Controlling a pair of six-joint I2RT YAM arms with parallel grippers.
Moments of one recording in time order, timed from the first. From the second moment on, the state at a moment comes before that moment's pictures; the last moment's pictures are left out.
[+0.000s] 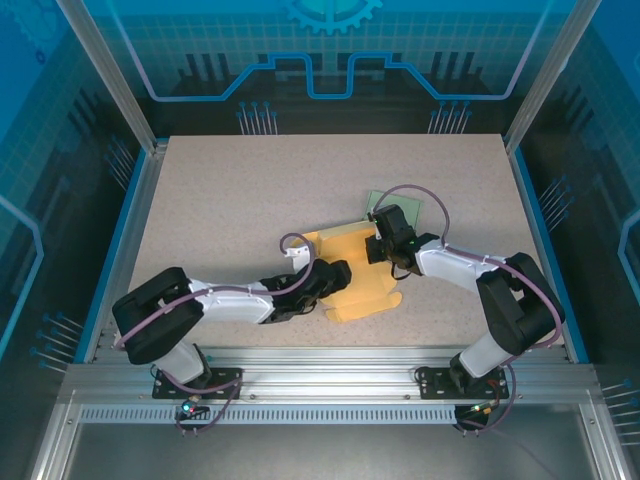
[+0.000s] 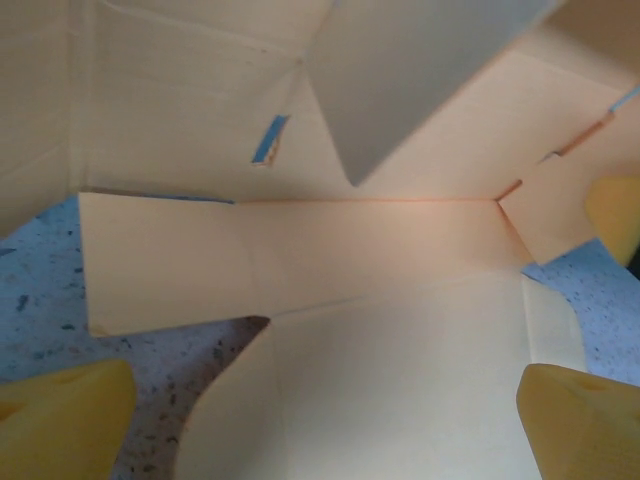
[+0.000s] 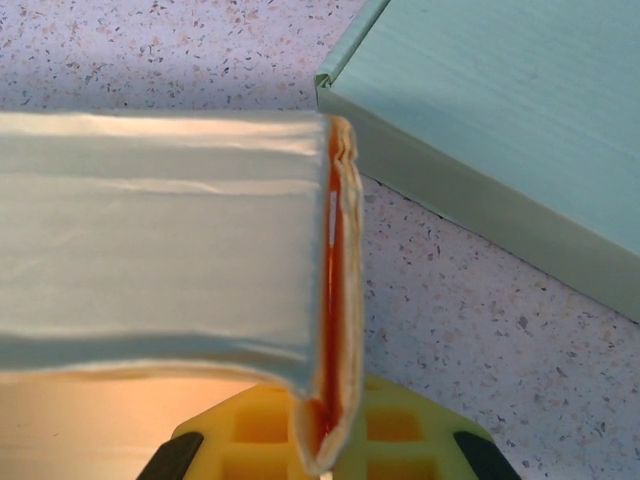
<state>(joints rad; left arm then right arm) -0.94 1.60 0.69 0.13 -0.40 -1.14 0.52 1.57 0.84 -0.18 0.13 0.24</state>
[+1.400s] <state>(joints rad) -0.88 1.71 0.78 0.31 -0.38 -0.90 0.52 1.57 0.84 -0.18 0.13 0.24</state>
